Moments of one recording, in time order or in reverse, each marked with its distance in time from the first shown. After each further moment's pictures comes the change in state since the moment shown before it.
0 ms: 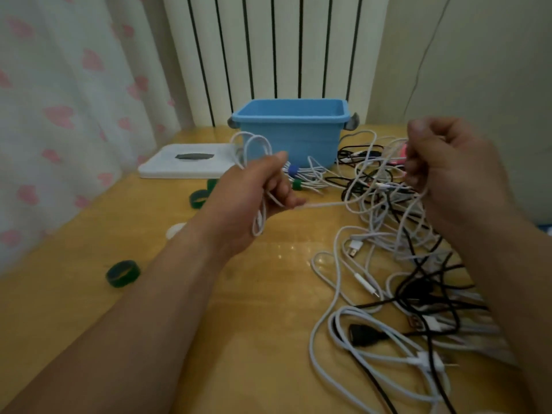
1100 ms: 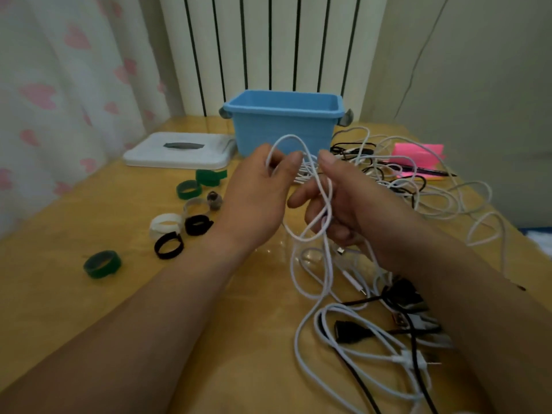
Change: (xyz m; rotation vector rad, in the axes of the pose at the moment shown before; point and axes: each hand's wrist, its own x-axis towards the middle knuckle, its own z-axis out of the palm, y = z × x) left_hand 0.003 -0.020 0.022 0.685 0.264 0.350; right_hand -0.042 0.002 0.044 -0.166 -0.697 0.372
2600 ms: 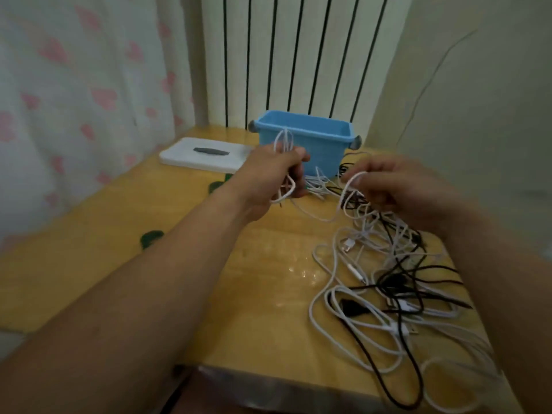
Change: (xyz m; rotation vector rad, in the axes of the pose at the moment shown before) left_hand 0.020 0.013 -0.042 -0.586 -0.221 -0.281; right_hand -0.003 -0.041 -0.041 -0.238 0.123 -0.104
